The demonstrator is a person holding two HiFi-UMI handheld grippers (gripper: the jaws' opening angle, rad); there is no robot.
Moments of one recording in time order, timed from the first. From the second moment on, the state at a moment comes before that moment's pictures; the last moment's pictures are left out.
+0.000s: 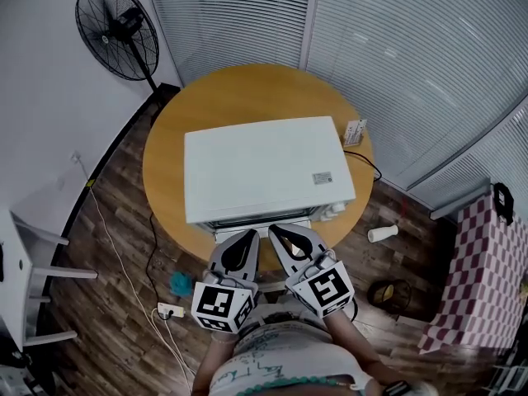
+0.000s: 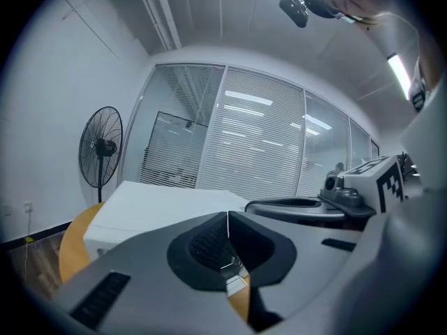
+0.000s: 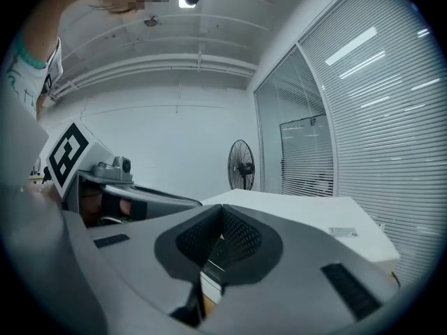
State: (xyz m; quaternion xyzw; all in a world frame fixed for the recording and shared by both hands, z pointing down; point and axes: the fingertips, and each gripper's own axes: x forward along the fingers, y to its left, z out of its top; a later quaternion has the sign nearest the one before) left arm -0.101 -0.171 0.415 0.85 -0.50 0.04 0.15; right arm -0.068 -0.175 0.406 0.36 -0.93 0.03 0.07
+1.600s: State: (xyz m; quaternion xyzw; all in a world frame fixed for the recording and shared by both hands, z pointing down) left arm -0.108 -0.208 0.541 0.86 -0.44 0.18 0.19; right arm -0.046 -0.197 0.426 0.45 -0.89 0.06 0.11
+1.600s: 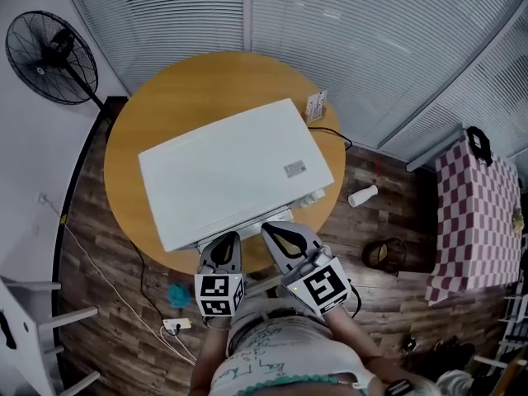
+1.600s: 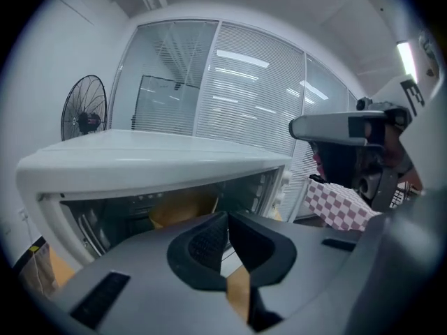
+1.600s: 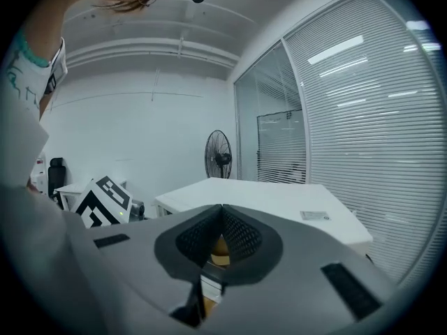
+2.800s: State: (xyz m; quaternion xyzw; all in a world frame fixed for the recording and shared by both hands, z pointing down) left arm -0.086 -0.276 0.621 0.82 -0.44 0.36 0.03; right arm 0.046 -0.180 0.444 0.58 -0.80 0.10 0.14
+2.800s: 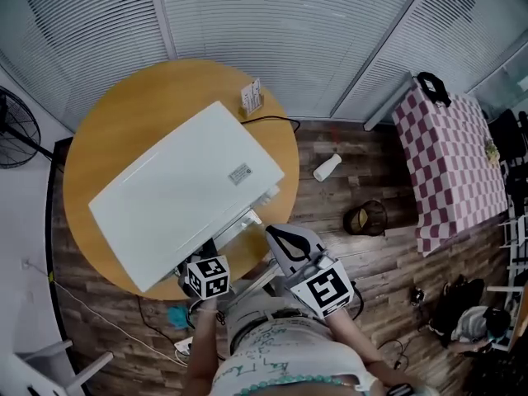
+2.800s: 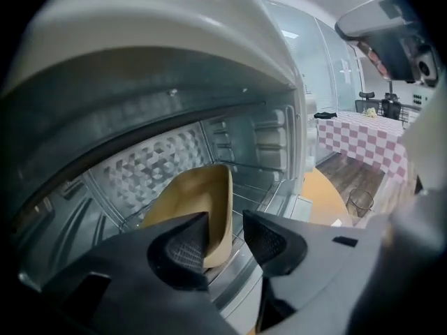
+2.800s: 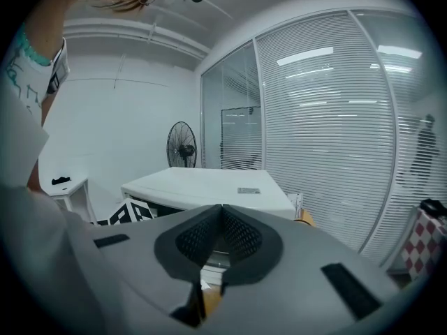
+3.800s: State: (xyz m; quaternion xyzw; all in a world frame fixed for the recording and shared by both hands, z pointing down) left arm -0.079 -0.266 0.618 0.81 -0.44 0.38 0.04; right arm 0.055 -0.165 0.450 0.56 -0.81 0.11 0.13
